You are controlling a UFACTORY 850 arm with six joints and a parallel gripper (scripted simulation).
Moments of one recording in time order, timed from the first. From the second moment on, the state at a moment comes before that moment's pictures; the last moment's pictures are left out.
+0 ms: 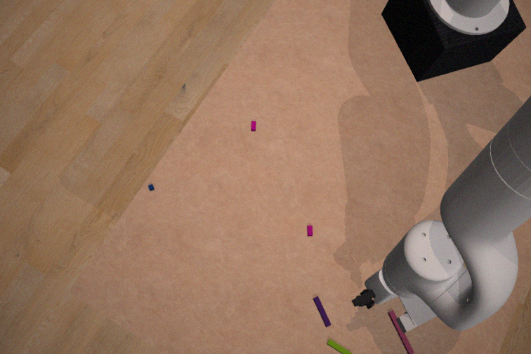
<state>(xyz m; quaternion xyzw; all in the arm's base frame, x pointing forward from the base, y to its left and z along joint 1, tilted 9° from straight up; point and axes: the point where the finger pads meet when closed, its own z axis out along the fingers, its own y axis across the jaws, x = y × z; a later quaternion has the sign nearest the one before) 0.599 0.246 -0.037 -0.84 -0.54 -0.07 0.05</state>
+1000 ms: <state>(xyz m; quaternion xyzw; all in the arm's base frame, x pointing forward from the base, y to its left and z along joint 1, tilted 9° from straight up) 0.591 0.167 -0.050 -0.99 -0.13 -0.05 0.09</state>
